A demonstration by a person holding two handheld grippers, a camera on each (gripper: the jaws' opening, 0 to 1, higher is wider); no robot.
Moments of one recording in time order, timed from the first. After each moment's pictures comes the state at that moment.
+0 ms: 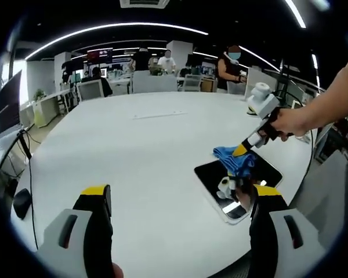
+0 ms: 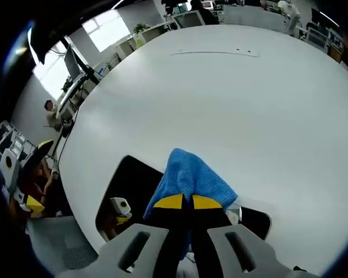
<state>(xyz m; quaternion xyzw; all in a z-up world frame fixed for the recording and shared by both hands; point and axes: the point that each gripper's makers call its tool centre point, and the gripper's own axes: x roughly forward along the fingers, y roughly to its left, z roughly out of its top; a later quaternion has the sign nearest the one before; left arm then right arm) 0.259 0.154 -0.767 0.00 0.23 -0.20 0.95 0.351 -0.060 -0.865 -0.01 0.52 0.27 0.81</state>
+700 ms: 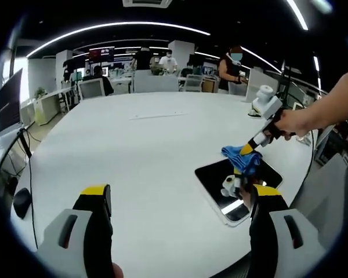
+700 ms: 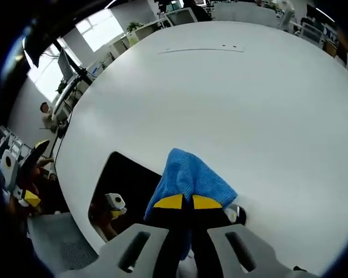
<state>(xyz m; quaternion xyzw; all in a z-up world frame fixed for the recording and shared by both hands) 0.260 0.152 -0.764 0.00 0.24 -0.19 0.95 0.351 -0.094 -0.865 -0.01 0.54 0.25 0.81</state>
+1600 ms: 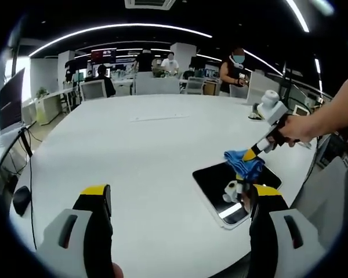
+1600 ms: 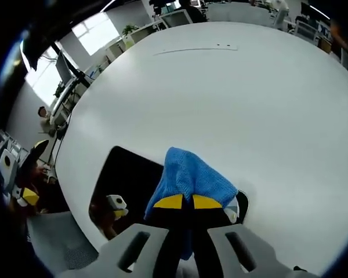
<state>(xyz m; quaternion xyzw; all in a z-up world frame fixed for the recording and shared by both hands) 0.258 0.146 -0.759 0.00 0.22 -0.19 0.96 0.333 -0.093 -0.866 0.00 0.53 0.24 0.81</state>
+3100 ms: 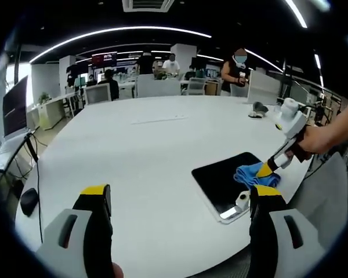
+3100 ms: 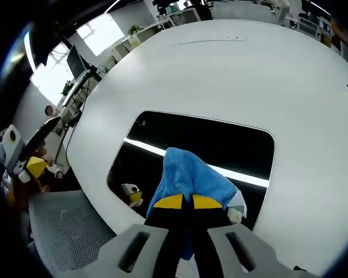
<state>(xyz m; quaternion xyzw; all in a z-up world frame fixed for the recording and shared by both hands) 0.240 0.146 -0.749 0.02 0.22 -0.18 0.96 0.253 -0.080 -0.866 0.02 0.53 0.26 0.80</state>
